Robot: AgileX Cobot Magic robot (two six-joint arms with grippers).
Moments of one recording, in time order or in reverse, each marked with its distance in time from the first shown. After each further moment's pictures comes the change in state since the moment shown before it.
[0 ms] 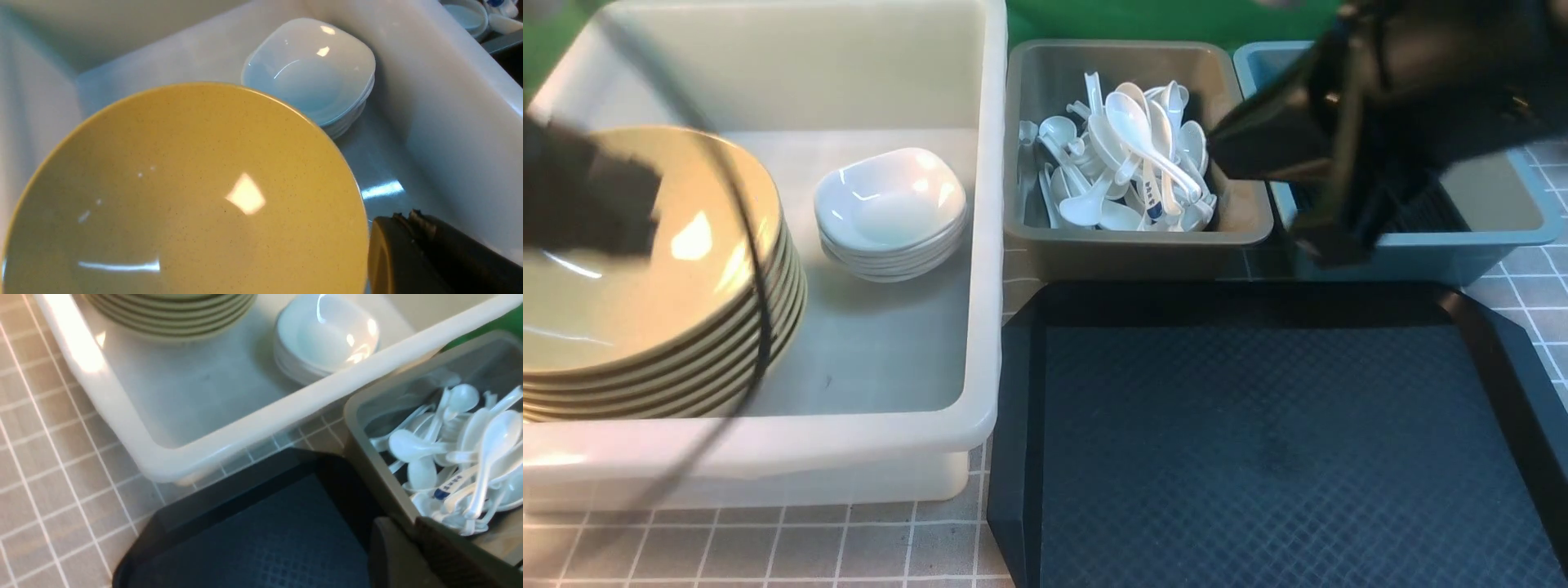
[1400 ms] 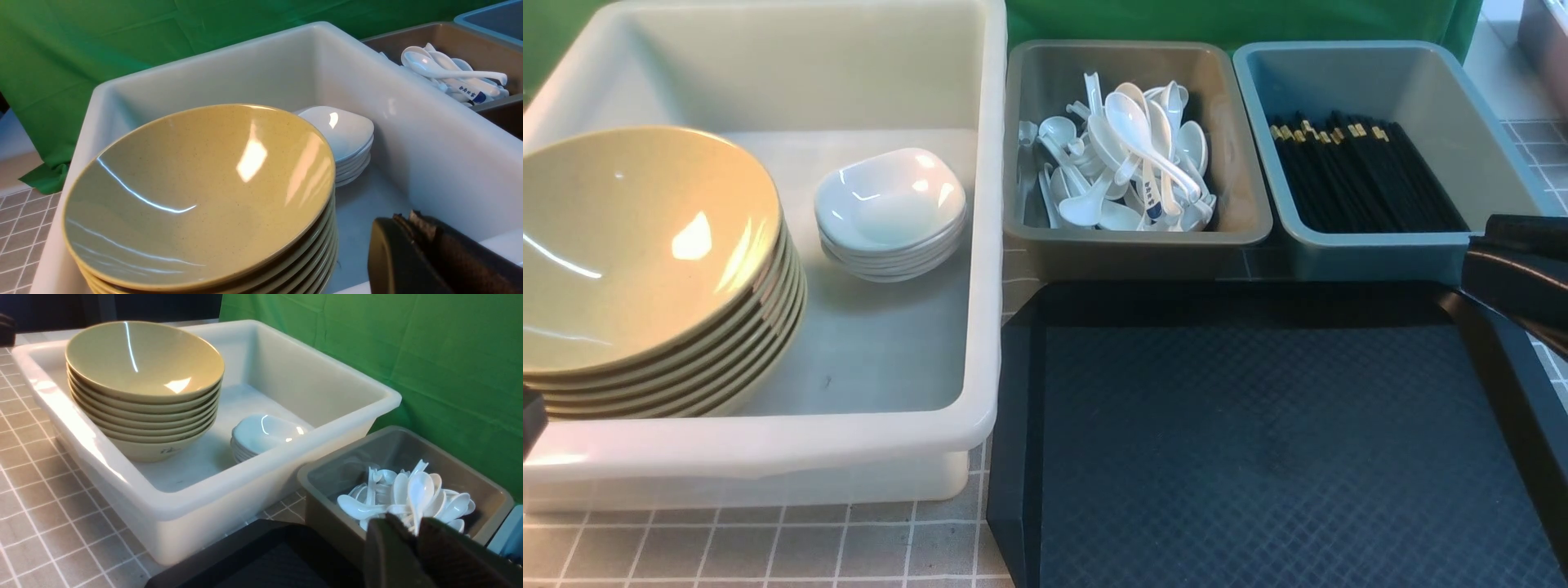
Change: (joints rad) right arm 0.000 -0.582 0.615 0.060 -0.479 0.025; left arm 0.000 -0.735 0.507 -0.025 -0.199 -0.034
